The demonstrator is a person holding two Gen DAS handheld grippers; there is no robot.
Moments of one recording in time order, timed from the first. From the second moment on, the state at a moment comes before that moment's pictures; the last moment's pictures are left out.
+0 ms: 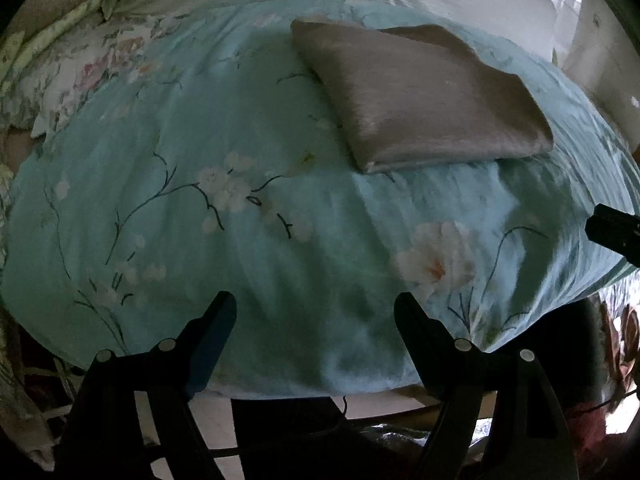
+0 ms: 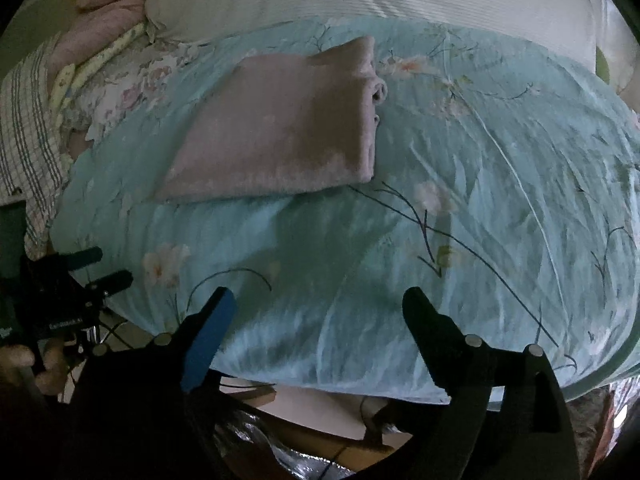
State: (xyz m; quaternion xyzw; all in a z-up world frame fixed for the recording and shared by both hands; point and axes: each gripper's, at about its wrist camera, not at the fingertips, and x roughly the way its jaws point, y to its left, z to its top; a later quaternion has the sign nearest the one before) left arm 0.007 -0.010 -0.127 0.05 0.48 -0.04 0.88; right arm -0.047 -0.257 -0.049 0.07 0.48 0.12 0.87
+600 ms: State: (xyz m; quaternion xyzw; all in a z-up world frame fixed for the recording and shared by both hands) left arm 0.011 -0.013 -0.078 0.07 0.43 -0.04 0.90; right arm -0.034 -0.231 -0.035 0.02 0.48 0.15 0.87
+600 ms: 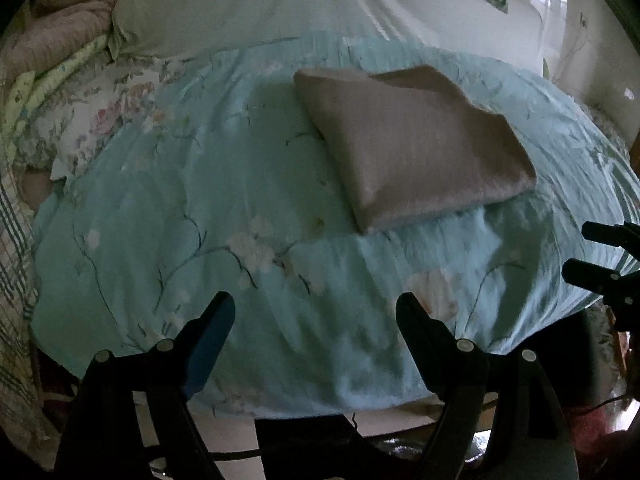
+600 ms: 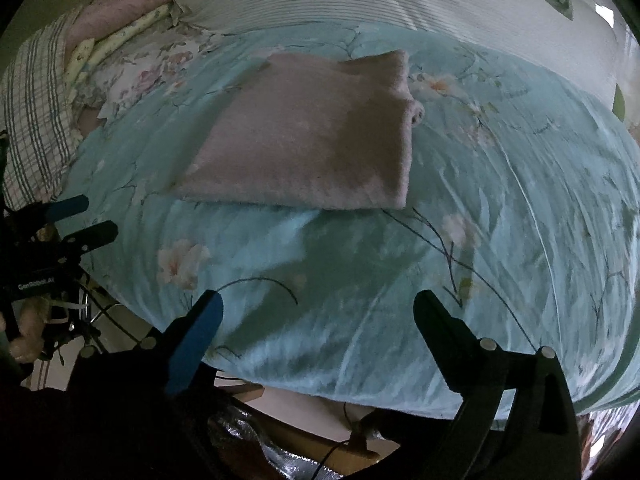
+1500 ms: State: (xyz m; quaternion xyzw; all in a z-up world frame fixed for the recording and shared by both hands) left arm 0.066 -0.027 -0.059 0.11 0.41 0.00 0.90; right arm 0.022 -0.225 -0.018 -0.01 0.47 0.15 0.87
